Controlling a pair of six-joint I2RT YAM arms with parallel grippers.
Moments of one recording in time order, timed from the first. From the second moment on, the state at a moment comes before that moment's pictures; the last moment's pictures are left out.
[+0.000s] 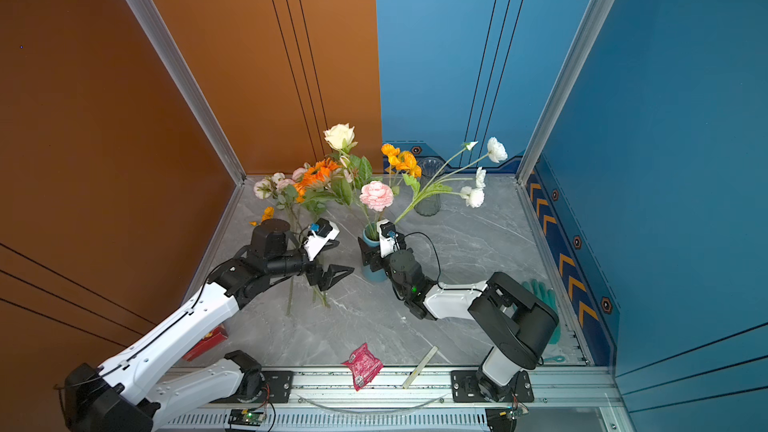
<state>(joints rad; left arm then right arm) -0.49 1.05 0.86 -0.36 0.53 0.16 0.84 1.62 0.65 0.90 0.33 0.15</state>
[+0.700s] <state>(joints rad) -0.49 1.05 0.86 -0.36 0.53 0.16 0.62 1.69 0.97 0.56 0.19 0.09</state>
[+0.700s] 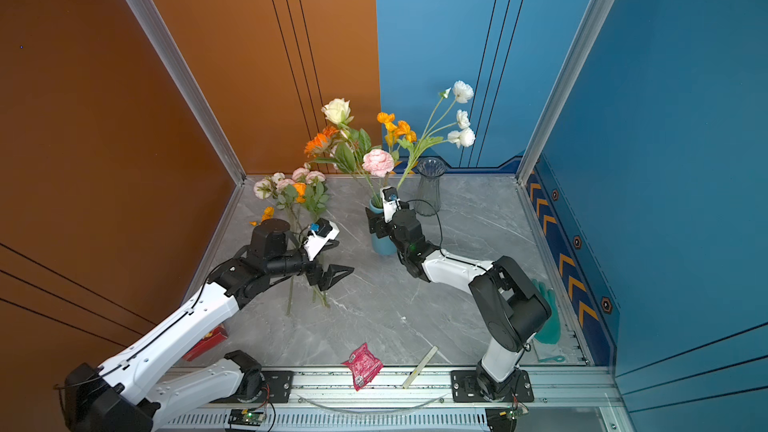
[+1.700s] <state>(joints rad) -0.48 1.11 0.87 -0.35 0.64 0.16 0.06 1.82 1.06 0.62 0.25 0.00</state>
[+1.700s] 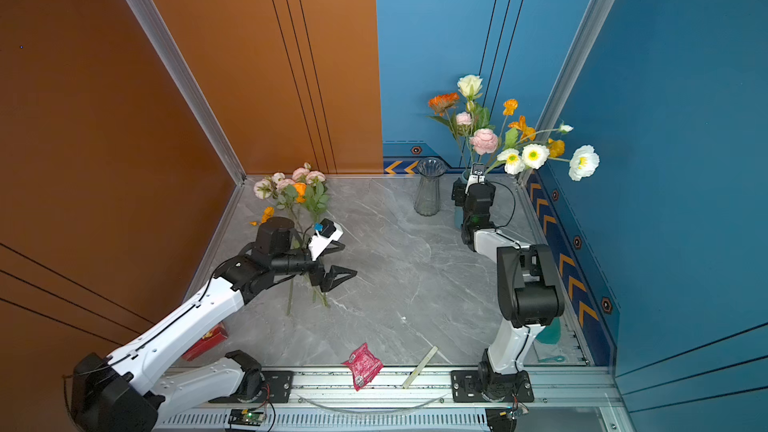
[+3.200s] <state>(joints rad) -0.46 1.16 0.90 -0.34 0.69 0.16 0.03 2.03 1.17 0.82 0.28 0.11</state>
